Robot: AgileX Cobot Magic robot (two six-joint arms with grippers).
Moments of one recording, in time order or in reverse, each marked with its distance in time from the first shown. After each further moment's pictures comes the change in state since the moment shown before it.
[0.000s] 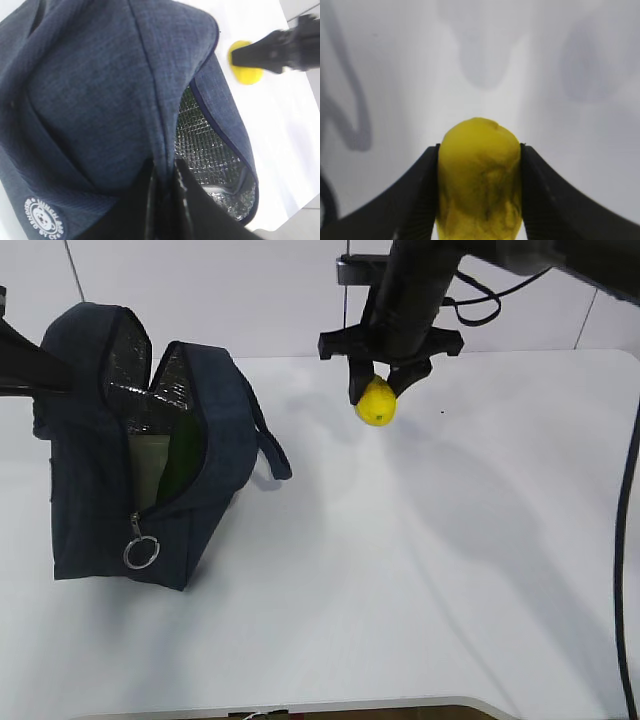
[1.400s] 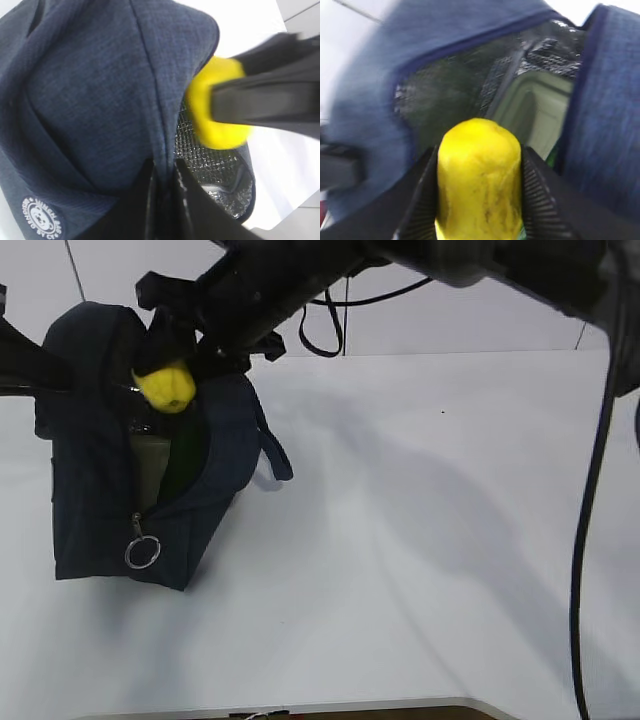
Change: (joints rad) left arm 0.000 0.000 0.000 -0.008 0.007 0.000; right arm 0.148 -0.028 0.000 0.759 -0.193 -0.436
